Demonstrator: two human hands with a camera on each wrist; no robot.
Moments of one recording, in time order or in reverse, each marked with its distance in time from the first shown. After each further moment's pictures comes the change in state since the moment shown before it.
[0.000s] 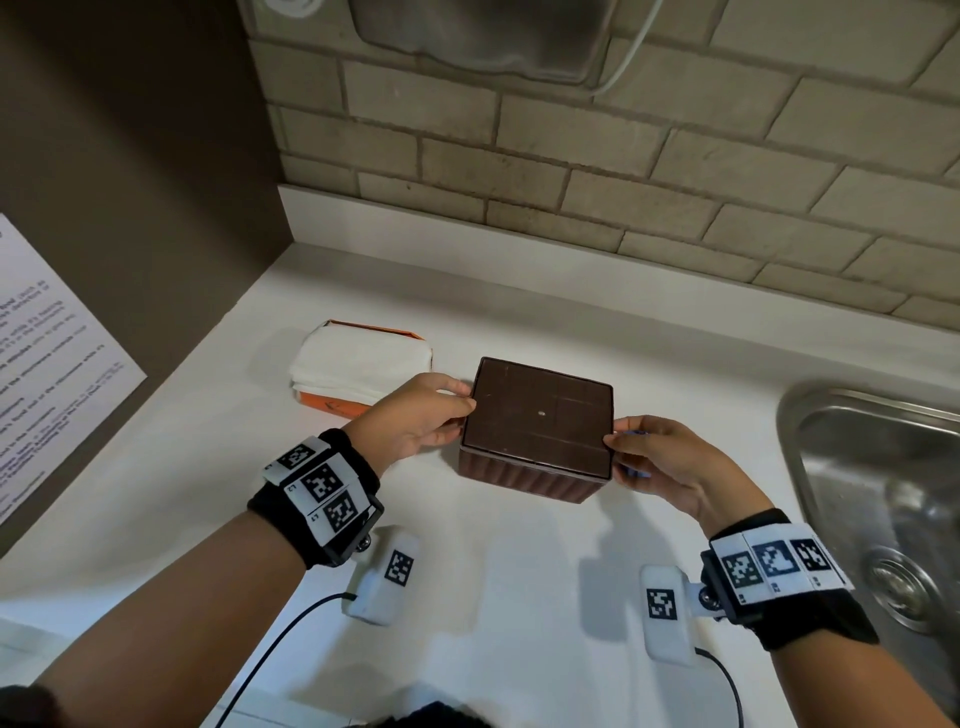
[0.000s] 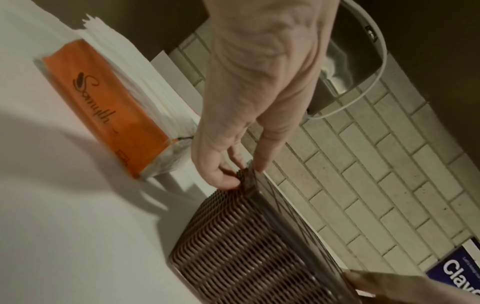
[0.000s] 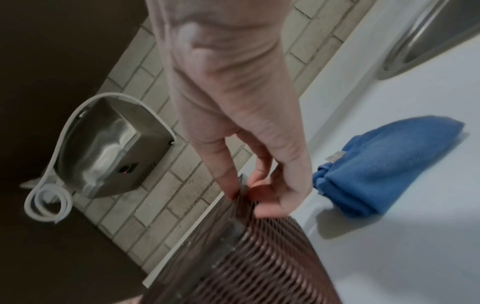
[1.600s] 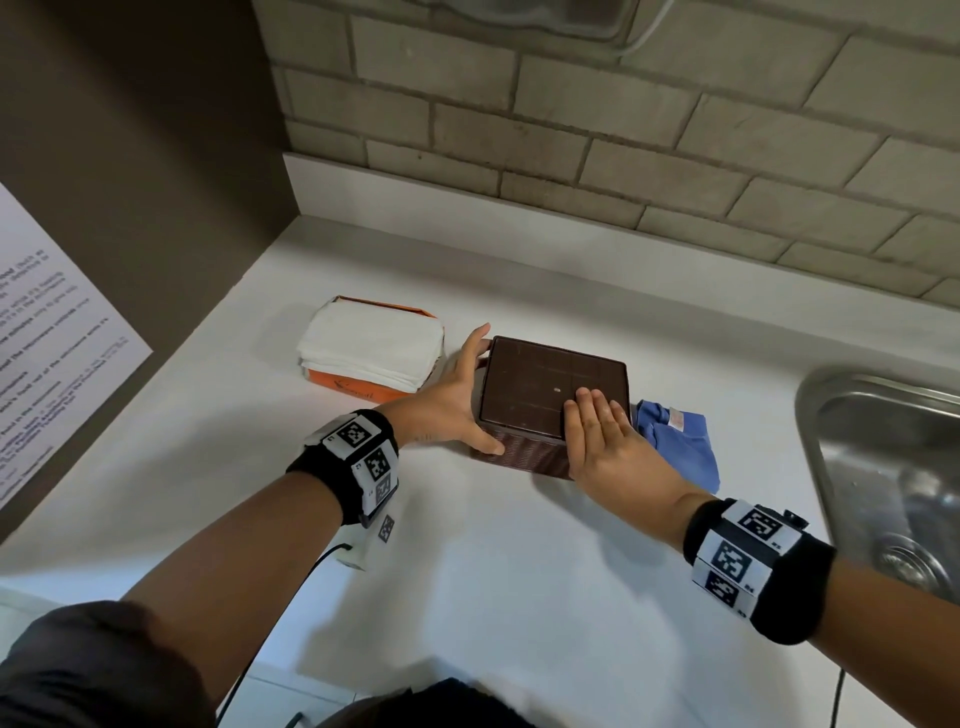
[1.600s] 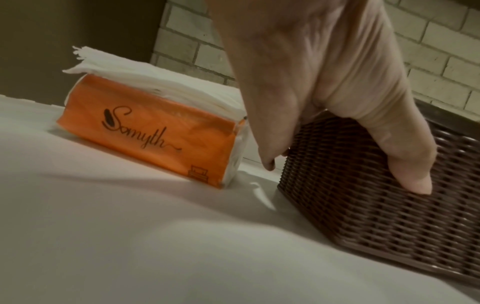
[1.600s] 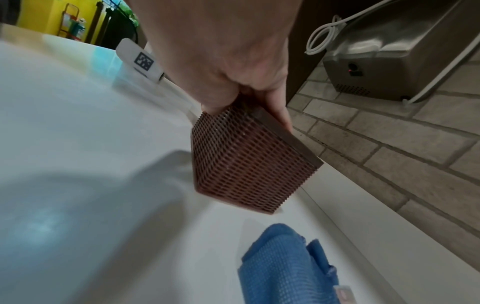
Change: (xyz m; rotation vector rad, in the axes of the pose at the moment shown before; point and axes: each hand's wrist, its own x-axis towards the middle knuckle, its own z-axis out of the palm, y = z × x) left_hand 0.053 -0.045 -0.013 0.627 -0.276 0.466; right_hand 0.021 0.059 0.037 -1.795 0.192 -1.278
